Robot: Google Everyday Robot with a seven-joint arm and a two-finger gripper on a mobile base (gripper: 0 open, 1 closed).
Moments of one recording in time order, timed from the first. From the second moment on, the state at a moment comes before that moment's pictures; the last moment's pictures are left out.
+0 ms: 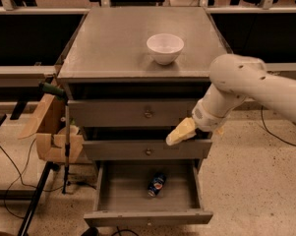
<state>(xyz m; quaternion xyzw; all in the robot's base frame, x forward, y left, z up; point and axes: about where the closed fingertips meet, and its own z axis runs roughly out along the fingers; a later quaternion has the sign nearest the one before) 0.546 -0.157 0.692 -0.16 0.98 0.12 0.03</state>
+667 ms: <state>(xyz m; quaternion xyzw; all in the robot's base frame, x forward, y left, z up) 0.556 -0.135 0.611 0.00 0.98 0.17 0.03</state>
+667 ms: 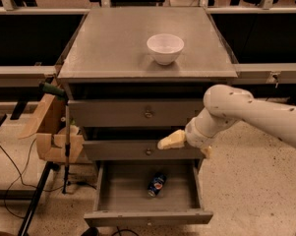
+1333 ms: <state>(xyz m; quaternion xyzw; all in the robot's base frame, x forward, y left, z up) 0.576 -0.089 0.521 0.02 0.96 0.25 0.10</state>
